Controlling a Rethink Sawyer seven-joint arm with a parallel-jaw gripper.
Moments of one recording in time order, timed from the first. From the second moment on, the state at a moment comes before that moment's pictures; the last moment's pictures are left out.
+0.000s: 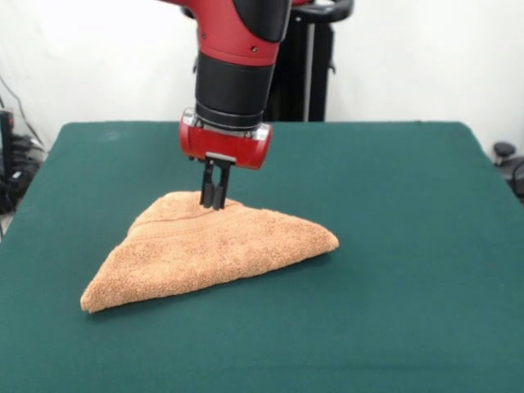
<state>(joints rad) -0.20 -0.53 -0.15 1.69 0.03 0.24 1.57</state>
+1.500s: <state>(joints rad) -0.15 -0.56 -0.16 1.71 0.01 0.23 1.57</state>
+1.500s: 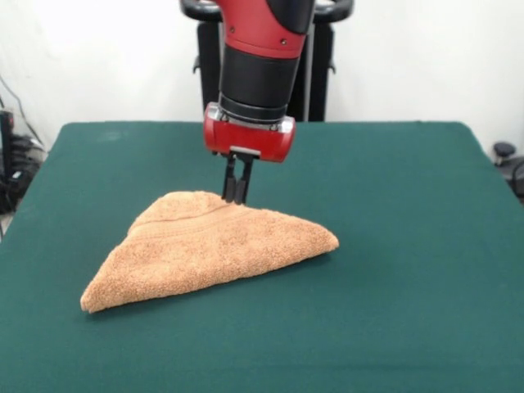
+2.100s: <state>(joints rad) -0.13 -0.61 -0.17 1.71 0.01 0.25 1.57</state>
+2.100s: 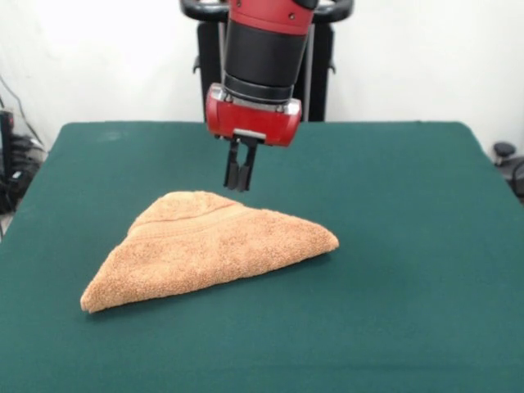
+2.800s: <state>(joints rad) -0.15 -0.59 -0.17 1.72 0.01 0.24 1.57</state>
